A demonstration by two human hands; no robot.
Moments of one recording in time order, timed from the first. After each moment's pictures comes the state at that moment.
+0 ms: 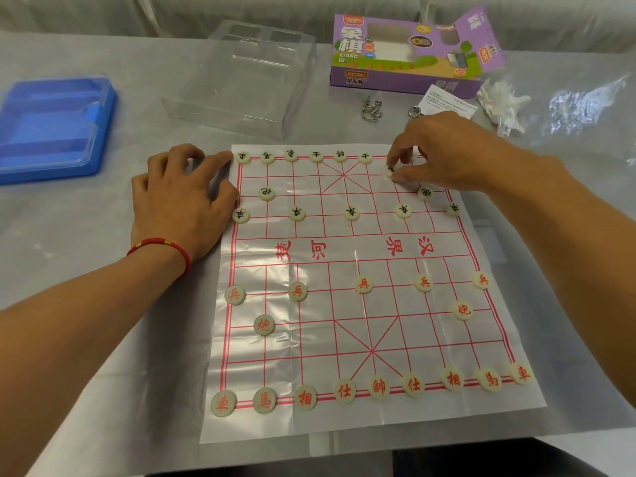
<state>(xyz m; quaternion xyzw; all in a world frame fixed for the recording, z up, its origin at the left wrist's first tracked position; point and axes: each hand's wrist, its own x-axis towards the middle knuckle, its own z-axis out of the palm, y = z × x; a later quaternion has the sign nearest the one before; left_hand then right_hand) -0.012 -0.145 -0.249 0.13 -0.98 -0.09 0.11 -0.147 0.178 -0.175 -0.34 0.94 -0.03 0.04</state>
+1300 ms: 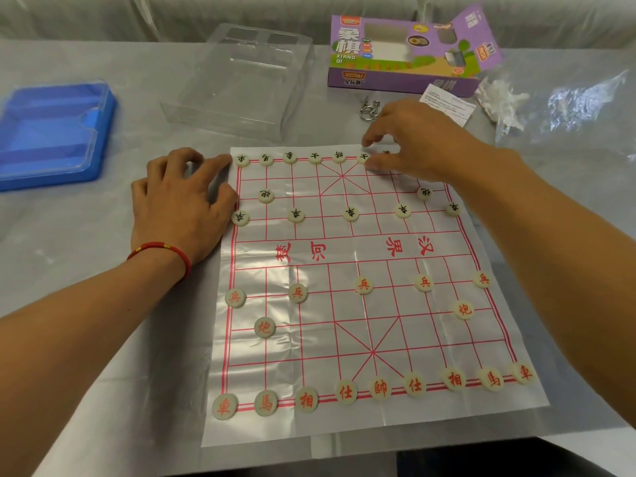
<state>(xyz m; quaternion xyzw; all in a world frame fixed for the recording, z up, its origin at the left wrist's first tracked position) -0.013 -0.148 -0.253 0.13 -0.98 -0.09 0.12 -0.159 0.153 -0.187 -0.36 0.93 -0.07 -0.03</state>
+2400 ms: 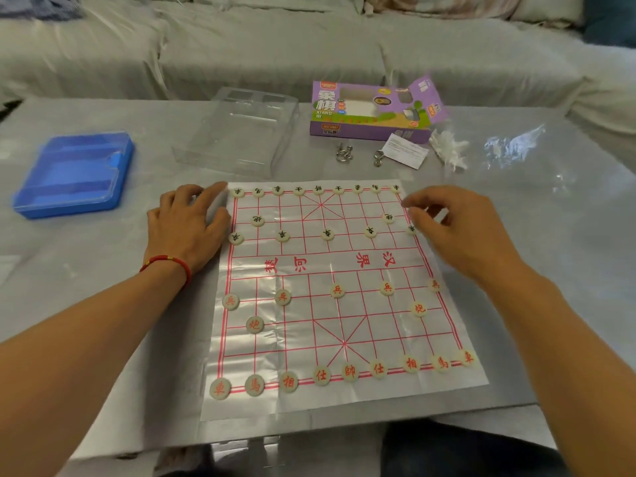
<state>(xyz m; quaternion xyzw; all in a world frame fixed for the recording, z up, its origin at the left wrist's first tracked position) -0.011 -0.146 -0.244 0.13 -0.98 -0.15 0.10 -0.030 0.227 -0.165 -0.13 0.95 -0.27 -0.07</state>
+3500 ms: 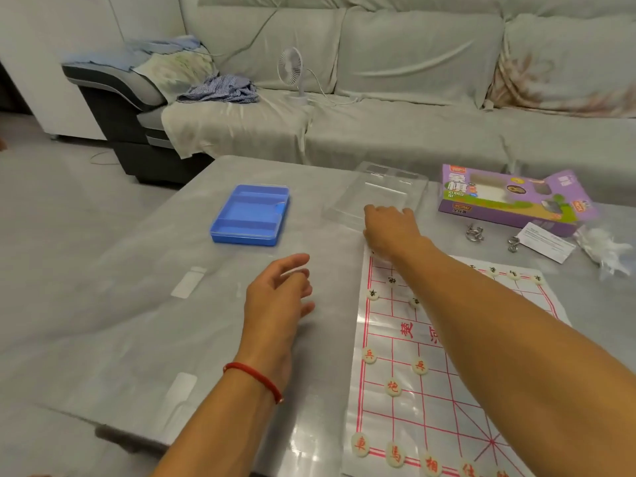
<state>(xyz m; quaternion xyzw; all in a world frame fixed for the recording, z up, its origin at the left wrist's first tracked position) 0.108 -0.132 -0.160 0.36 -0.59 -0.68 0.22 -0.123 -0.062 -0.183 -0.28 0.96 0.01 -0.02</state>
